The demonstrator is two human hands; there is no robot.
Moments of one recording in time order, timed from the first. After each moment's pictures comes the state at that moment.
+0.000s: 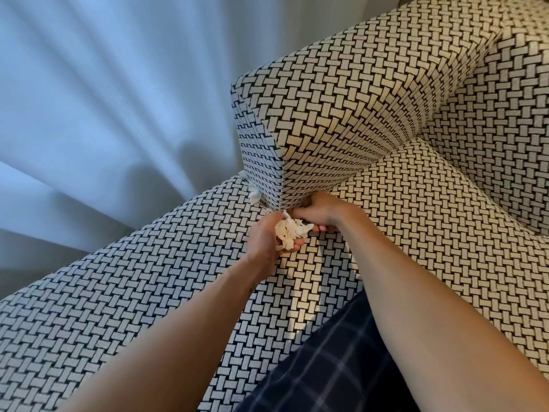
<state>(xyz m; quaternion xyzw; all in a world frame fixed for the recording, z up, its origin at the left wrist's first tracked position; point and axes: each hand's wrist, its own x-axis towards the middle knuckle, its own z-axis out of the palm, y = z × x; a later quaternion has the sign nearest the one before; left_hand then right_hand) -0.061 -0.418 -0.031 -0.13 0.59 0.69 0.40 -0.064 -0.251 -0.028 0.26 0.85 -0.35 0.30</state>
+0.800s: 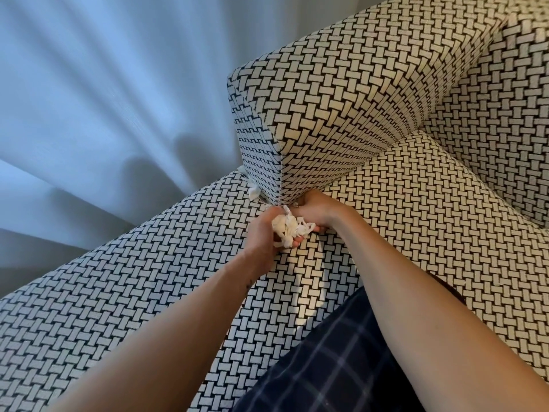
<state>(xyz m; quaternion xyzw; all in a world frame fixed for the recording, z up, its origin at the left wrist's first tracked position) -0.067 -0.418 -0.039 -0.12 0.57 0.69 0.43 -0.060 -0.265 -0.026 0.24 0.84 -0.40 0.29</state>
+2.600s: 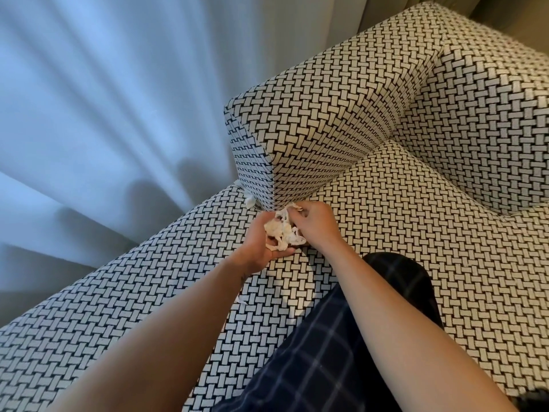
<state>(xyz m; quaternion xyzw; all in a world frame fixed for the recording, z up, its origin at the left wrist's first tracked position) -0.065 -0.429 -0.022 -0.15 0.58 0.64 0.49 -0.004 -0.300 -0.017 0.30 0.83 -0.47 -0.05</state>
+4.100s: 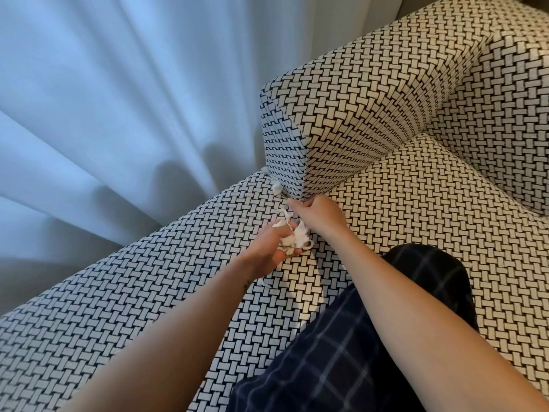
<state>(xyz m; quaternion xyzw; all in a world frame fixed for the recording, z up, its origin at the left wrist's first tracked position) -0.056 -0.483 -0.024 -0.07 0.53 0.67 0.52 -0.033 -0.337 -0.019 0.37 0.85 -0.37 0.09</state>
